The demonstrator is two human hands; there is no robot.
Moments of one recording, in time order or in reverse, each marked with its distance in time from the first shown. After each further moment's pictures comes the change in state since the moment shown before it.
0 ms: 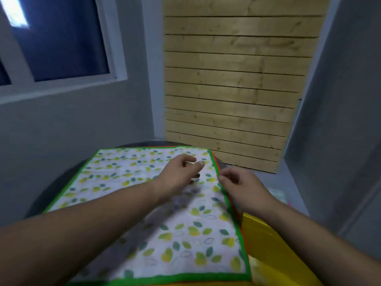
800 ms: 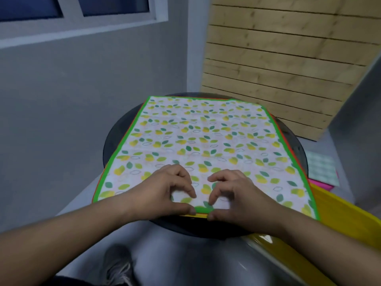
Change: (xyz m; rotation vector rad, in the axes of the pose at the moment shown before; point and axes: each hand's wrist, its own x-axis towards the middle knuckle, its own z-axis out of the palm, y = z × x) left_hand -0.162 -0.114 -0.167 0.626 -0.281 0.269; right_hand -0.092 -0.067 0.148 -0.279 -0.561 -0.241
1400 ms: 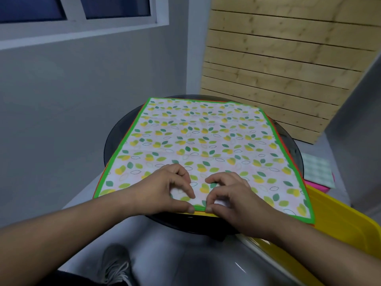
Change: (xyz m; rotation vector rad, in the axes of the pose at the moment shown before) left_hand 0.001 0.012 -0.002 -0.082 -0.016 -0.077; right_hand -0.010 -0.011 0.006 -0.031 0.041 -0.025
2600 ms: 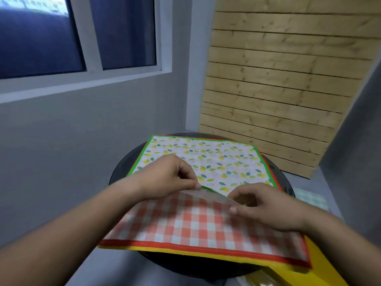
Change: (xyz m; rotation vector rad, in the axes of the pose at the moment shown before) left_hand 0.041 0.062 -0.081 -0.018 0.114 0.016; right_hand 0.011 0.001 -0.102 0.145 -0.062 0.025
